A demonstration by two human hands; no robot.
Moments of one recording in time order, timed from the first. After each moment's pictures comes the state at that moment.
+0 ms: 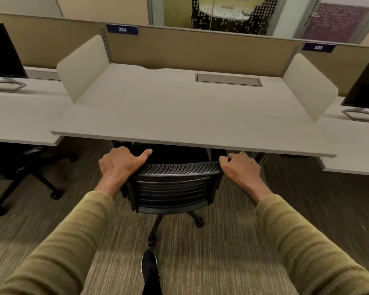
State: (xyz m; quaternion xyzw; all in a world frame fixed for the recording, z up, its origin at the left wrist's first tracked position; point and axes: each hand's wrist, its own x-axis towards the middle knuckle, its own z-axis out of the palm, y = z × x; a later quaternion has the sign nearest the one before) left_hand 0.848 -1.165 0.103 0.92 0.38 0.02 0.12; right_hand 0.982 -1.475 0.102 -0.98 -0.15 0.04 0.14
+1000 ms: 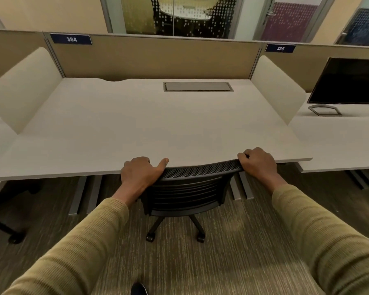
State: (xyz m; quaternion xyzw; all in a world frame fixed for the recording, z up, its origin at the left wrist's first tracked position) left_hand 1.021 -1.209 0.078 0.96 0.21 0.03 0.17; right_hand 1.136 -1.551 0.105 -0.98 -0.07 -0.01 0.16
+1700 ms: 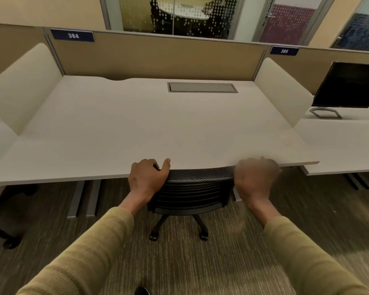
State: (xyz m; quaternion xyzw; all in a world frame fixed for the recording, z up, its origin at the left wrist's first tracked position) left_hand 1.012 -1.179 0.074 0.92 0.21 0.11 0.30; right_hand 1.079 -1.480 0.064 -0.97 -0.02 -0.16 0.18
